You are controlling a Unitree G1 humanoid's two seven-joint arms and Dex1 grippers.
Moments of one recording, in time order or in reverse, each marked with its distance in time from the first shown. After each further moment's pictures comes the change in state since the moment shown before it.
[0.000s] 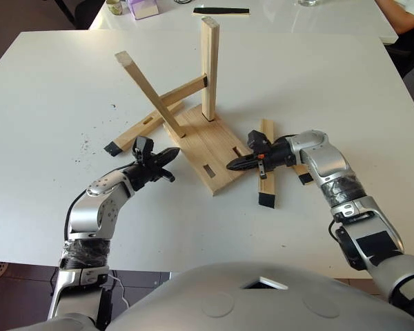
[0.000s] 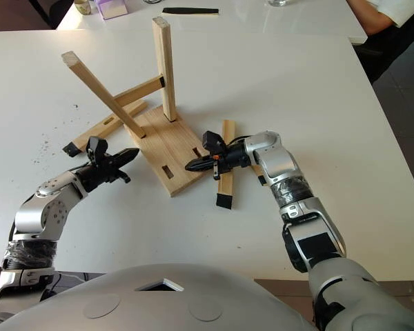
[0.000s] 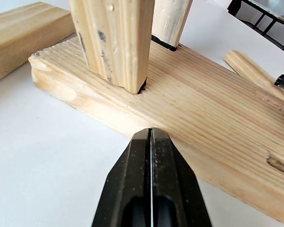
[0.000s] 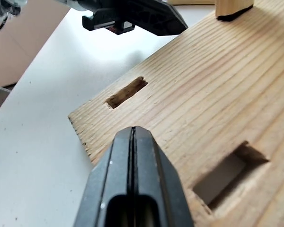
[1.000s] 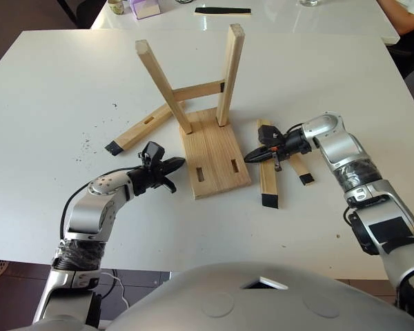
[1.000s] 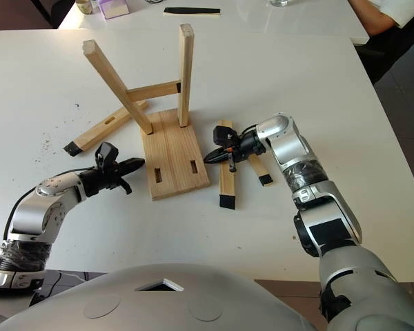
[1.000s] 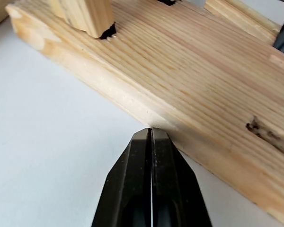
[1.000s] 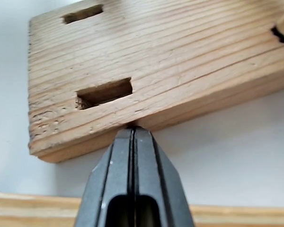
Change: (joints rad) left arm -0.004 0.086 -0.112 -0.056 0.109 0.028 -0.065; right arm -0.096 -0.113 0.062 0.085 -0.126 -0.148 0.080
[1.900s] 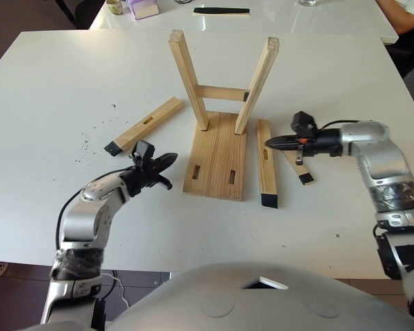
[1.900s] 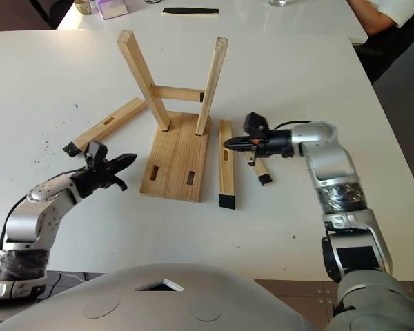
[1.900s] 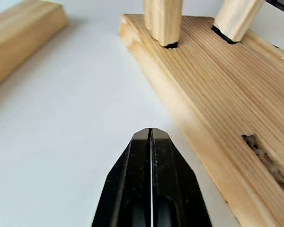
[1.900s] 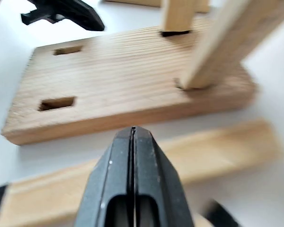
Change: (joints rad) left arm 0.114 -0.055 0.171 -0.152 -0.062 0.047 0.081; right arm 0.223 -0.174 -0.265 -0.373 0.147 0.141 -0.268
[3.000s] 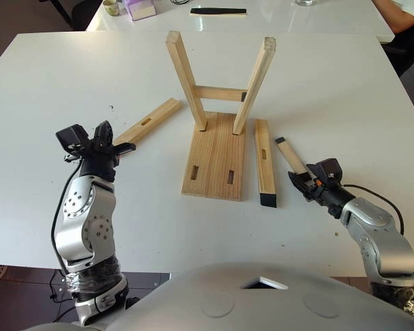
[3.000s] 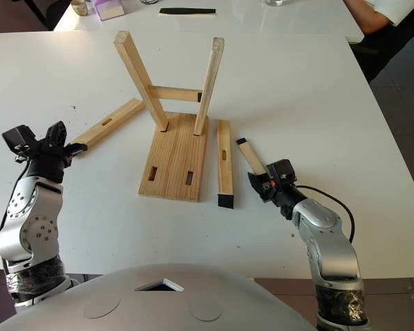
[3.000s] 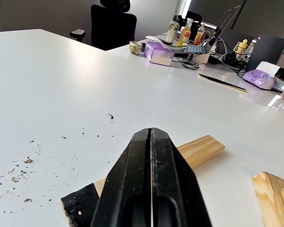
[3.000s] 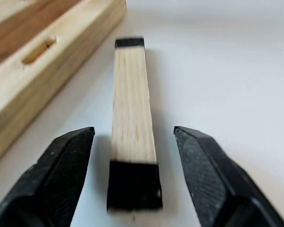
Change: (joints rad) left arm -0.012 -0.314 0.258 -0.206 -0.057 -0.069 0.619; right arm 0.701 0.227 -0.154 -0.608 -0.002 0.315 -0.727
